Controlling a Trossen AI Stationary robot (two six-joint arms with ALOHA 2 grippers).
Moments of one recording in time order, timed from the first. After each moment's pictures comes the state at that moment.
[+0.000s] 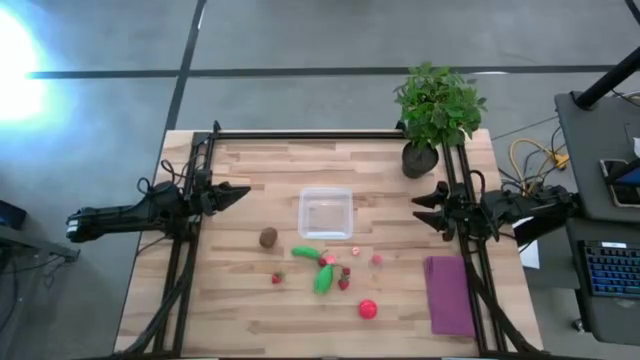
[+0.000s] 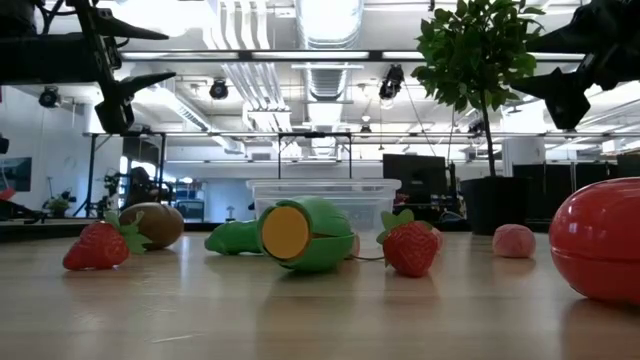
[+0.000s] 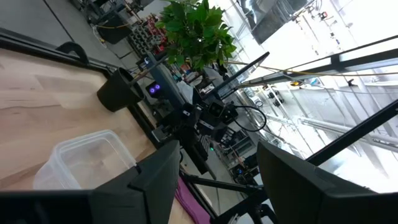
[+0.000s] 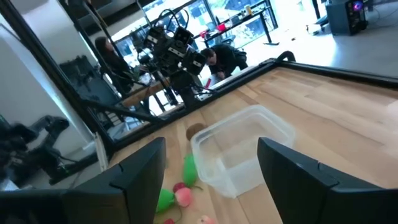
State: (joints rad) left arm 0.11 0.16 0.11 0.18 -0.11 -0.96; right arm 0.25 0.01 0.16 -0.18 0.37 0.49
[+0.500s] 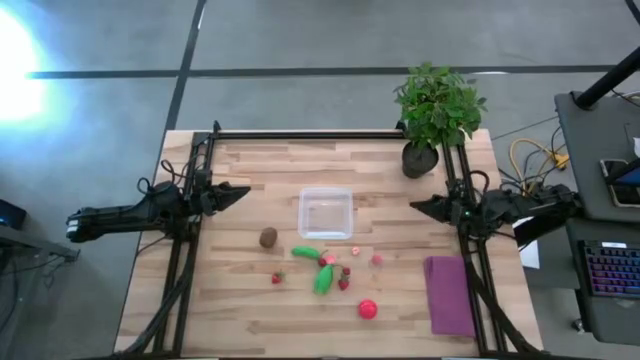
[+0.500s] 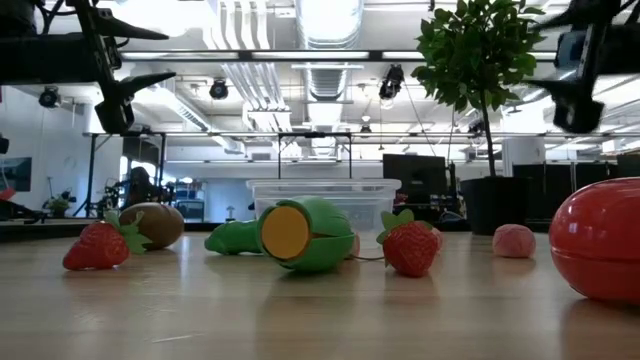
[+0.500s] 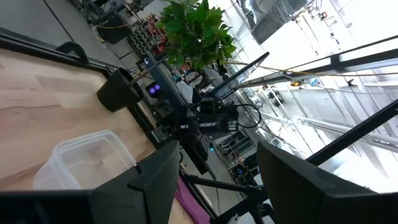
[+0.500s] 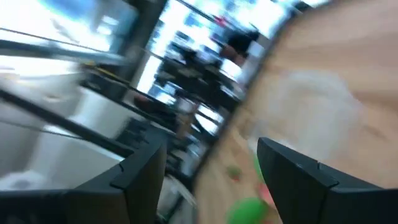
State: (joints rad) left arm 0.11 0.16 0.11 0.18 -0.11 -0.96; right arm 0.25 0.06 0.16 -0.04 0.37 1.03
